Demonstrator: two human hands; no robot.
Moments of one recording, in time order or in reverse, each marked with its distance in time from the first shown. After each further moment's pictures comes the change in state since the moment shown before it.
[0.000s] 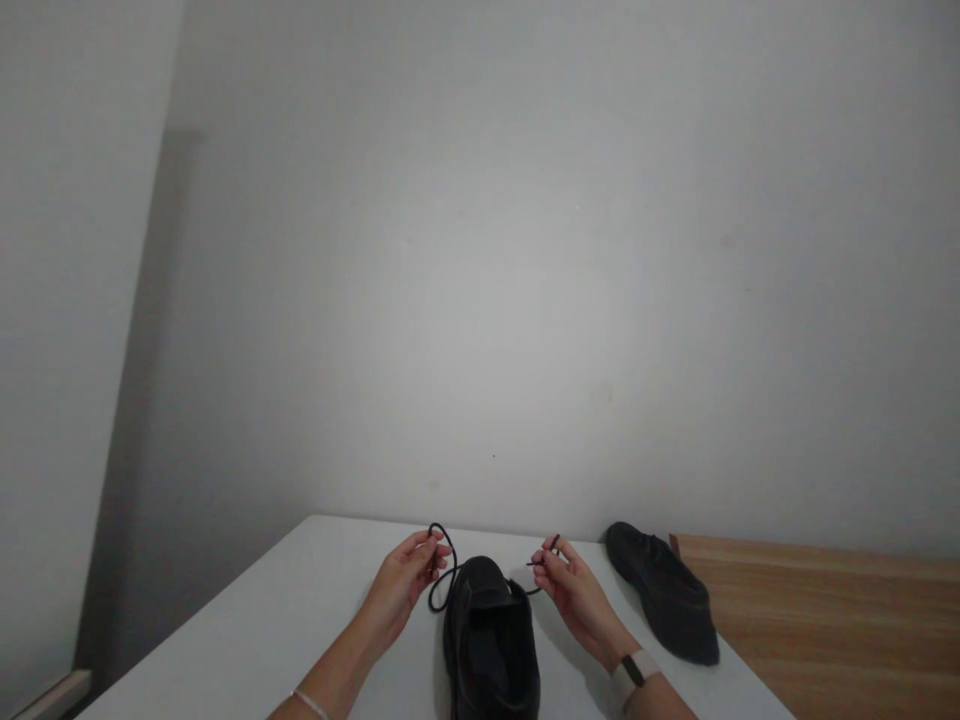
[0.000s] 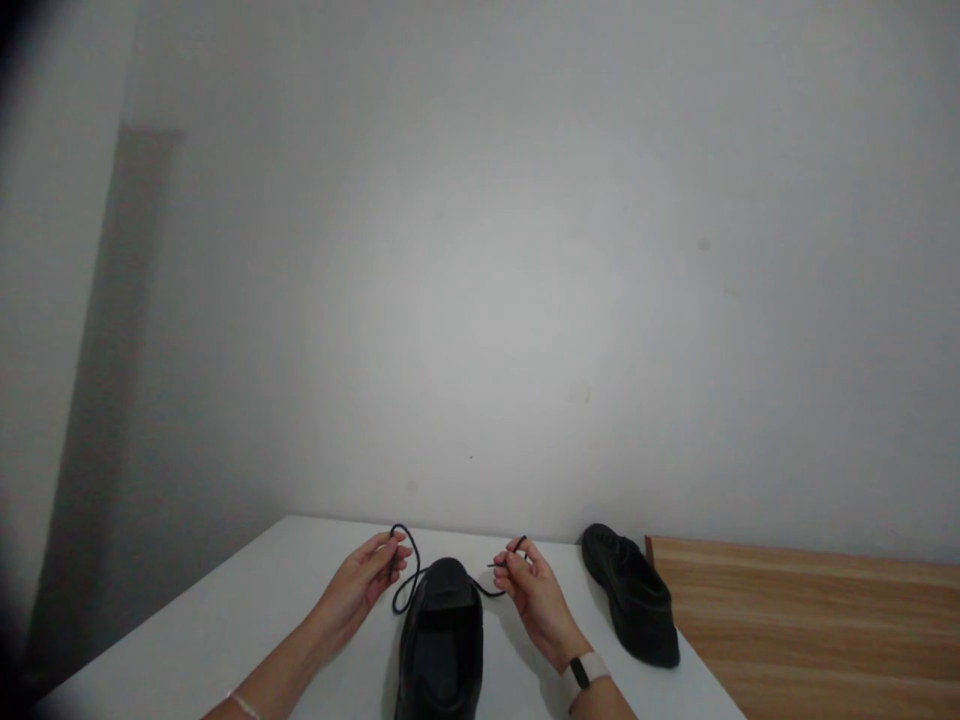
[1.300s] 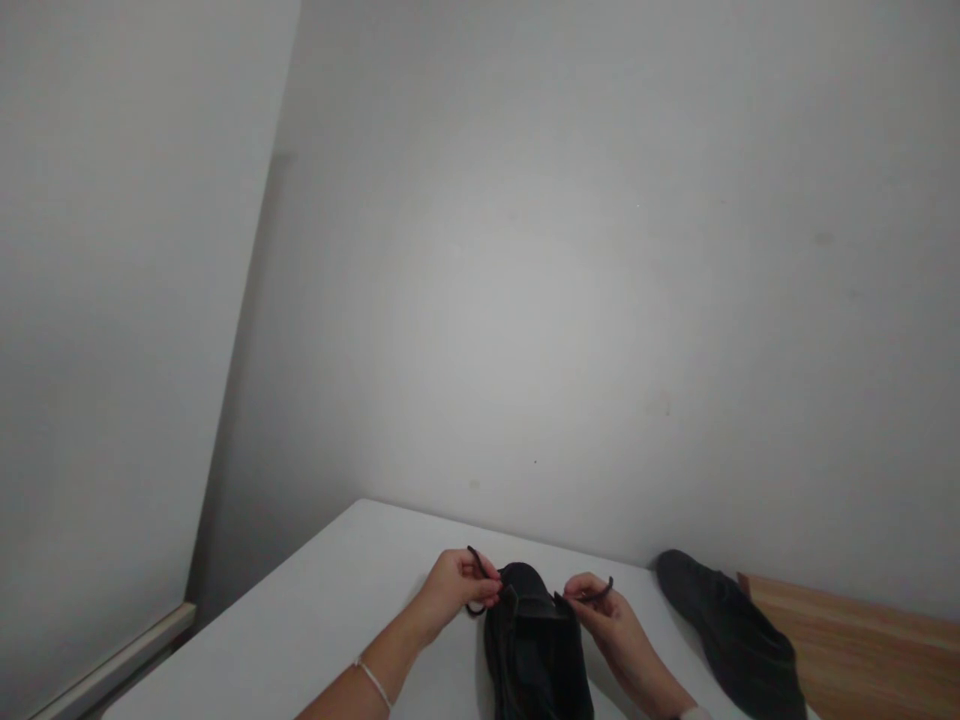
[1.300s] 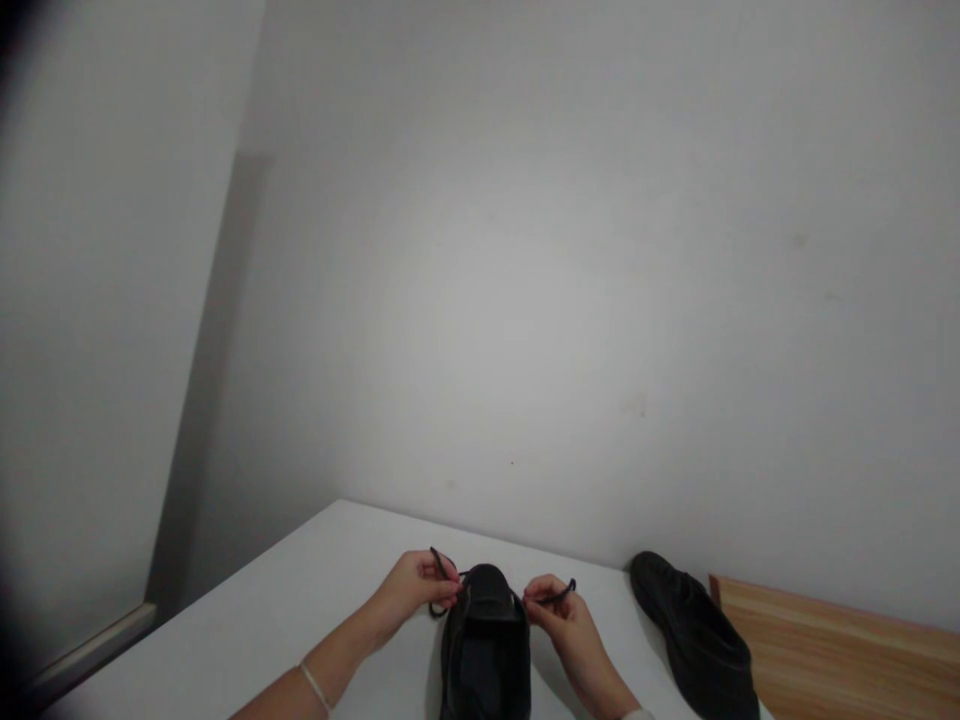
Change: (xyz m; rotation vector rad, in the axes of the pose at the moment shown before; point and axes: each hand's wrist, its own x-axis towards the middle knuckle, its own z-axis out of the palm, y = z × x) left_hand 0.004 -0.016 -0.008 0.259 -0.151 -0.041; right_hand 0.003 0.028 -0.006 -0.382 -0.129 -0.030
